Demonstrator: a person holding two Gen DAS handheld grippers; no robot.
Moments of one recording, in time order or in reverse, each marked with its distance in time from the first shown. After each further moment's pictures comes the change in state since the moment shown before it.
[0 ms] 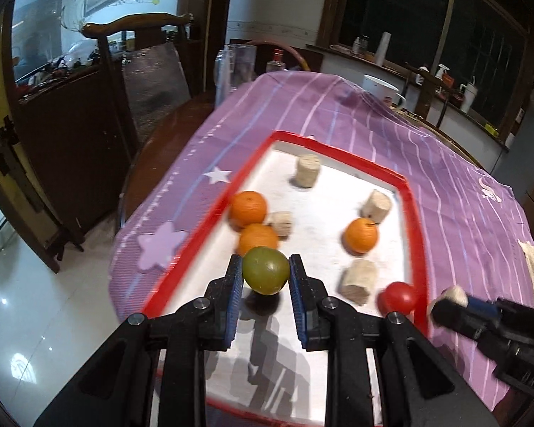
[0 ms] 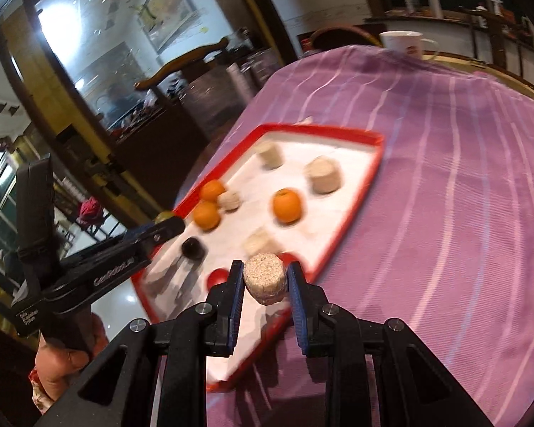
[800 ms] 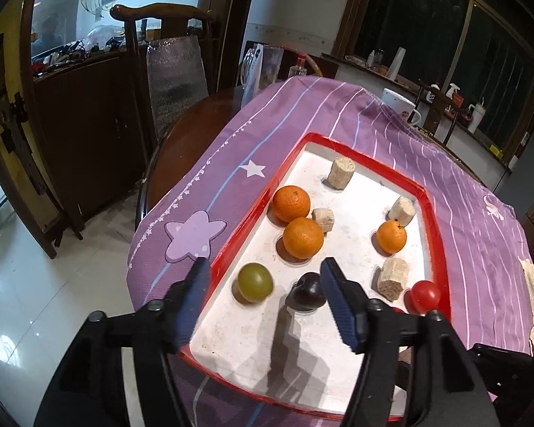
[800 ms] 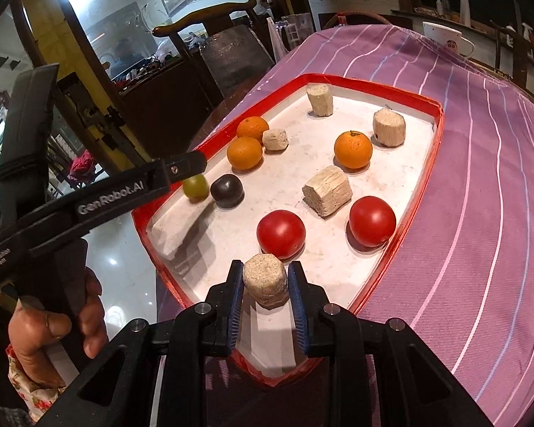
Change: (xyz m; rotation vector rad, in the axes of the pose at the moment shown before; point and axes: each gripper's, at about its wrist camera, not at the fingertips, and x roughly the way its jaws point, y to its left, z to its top) left arm -0.003 0.036 -0.013 -0.081 -0.022 -0.018; right arm 0.043 0.051 -0.035 -0.114 0.097 -0.058
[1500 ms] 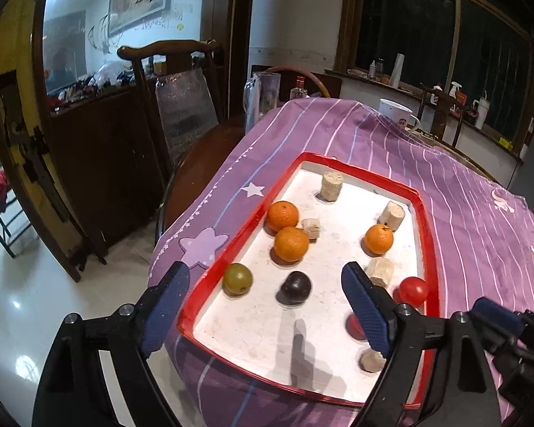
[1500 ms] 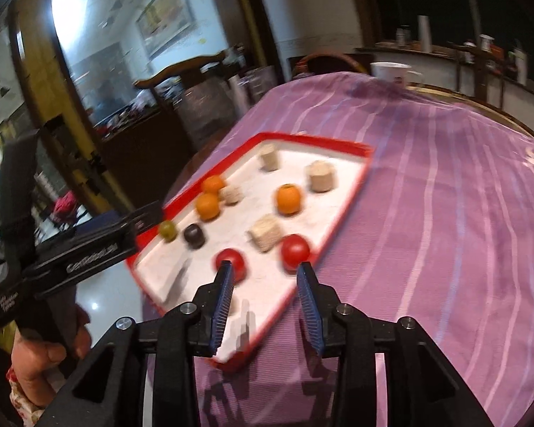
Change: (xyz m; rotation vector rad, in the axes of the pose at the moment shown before) left arm -0.032 -0.034 -0.009 0.081 -0.097 0.107; right arm -0.066 -0.029 -0.010 0.078 -0.204 -0.109
